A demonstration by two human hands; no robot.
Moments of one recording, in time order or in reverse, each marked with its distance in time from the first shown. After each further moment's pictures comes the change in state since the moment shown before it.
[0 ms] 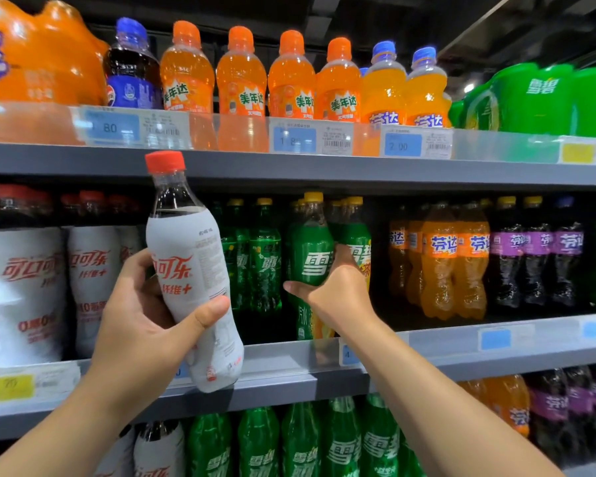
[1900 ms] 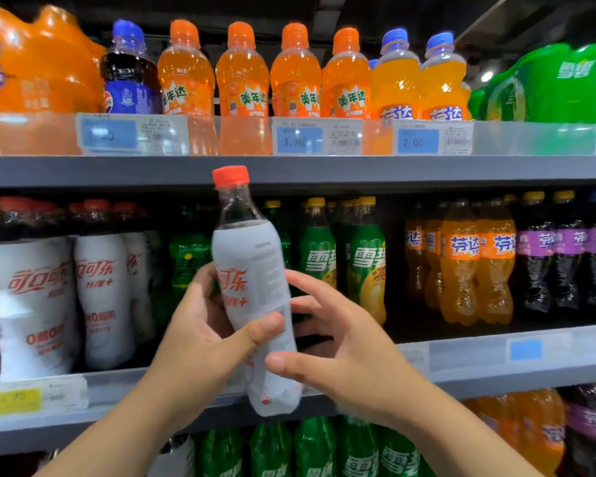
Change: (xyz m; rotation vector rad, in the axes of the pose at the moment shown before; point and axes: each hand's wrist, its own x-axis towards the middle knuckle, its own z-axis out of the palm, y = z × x) left_hand 0.005 -0.005 0.035 -0.156 -0.223 -0.196; right_hand -0.084 -0.012 -0.033 0.501 -0.441 -0.432
